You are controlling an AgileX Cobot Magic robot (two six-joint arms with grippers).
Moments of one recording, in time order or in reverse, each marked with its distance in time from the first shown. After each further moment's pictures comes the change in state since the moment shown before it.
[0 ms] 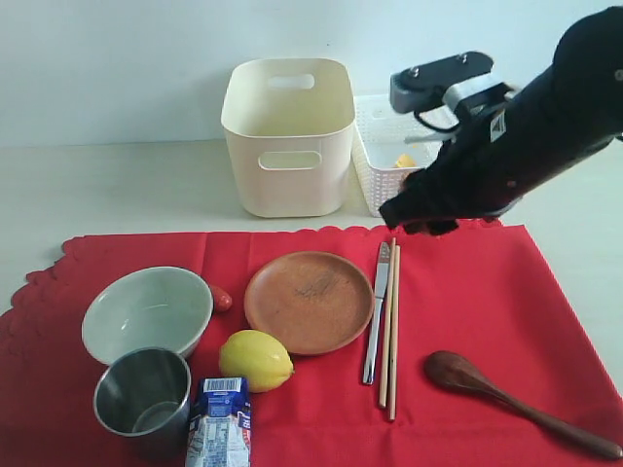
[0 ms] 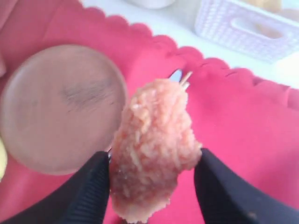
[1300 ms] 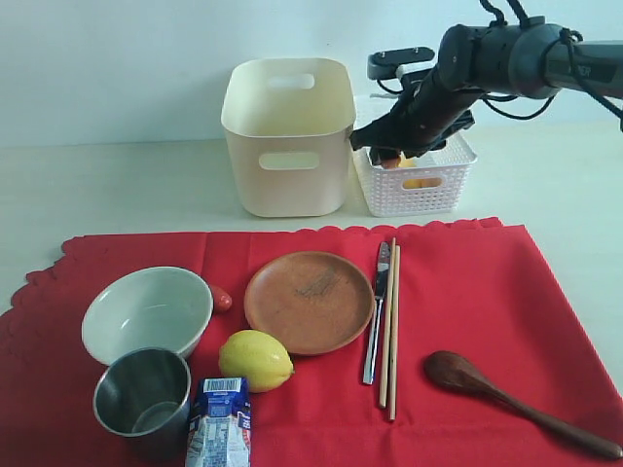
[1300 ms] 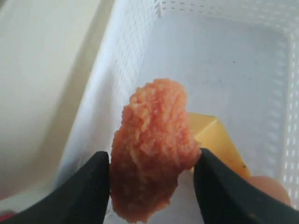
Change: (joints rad) left arm 0.000 0.000 0.000 0.000 0.000 0.002; right arm -0.203 0.820 -0.899 0.117 0.058 -0.126
